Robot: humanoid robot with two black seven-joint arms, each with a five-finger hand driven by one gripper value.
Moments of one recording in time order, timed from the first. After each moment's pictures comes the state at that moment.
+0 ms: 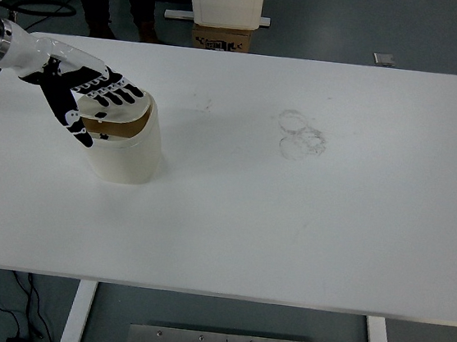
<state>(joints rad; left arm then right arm) -1.79 0.77 0.58 -1.17 0.44 -0.61 -0.09 0.03 0.00 0.29 0.13 -0.24 0.08 0.30</state>
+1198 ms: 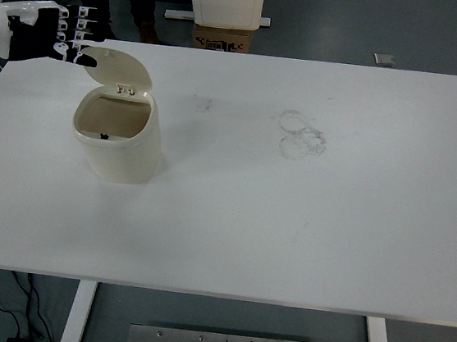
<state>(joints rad) -1.32 0.77 0.10 -0.80 0.04 -0.61 -0.10 0.03 0.00 0.28 0.13 -0.24 0.08 0.30</state>
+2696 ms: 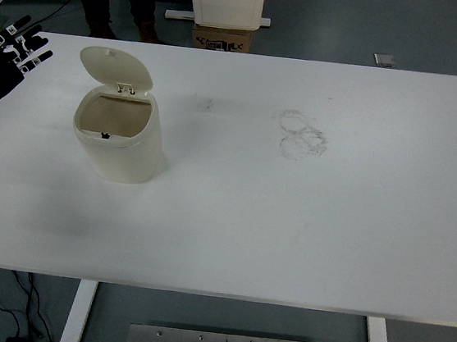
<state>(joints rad) -0.83 0.53 -0.60 -0.40 -0.23 -0.61 -0.11 0.03 0.00 0.28 0.13 -0.24 0.08 0.30</state>
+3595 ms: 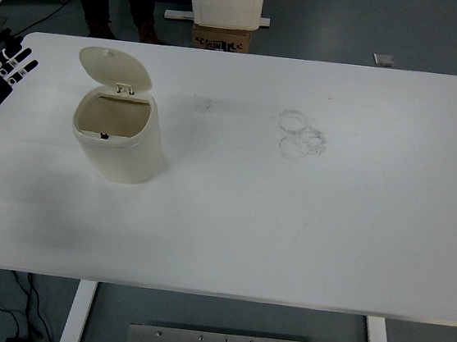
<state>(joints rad) -0.76 0.53 -0.66 -0.40 -0.32 -0.61 -0.11 0.03 0.00 0.28 0.13 -0.24 0.08 0.30</state>
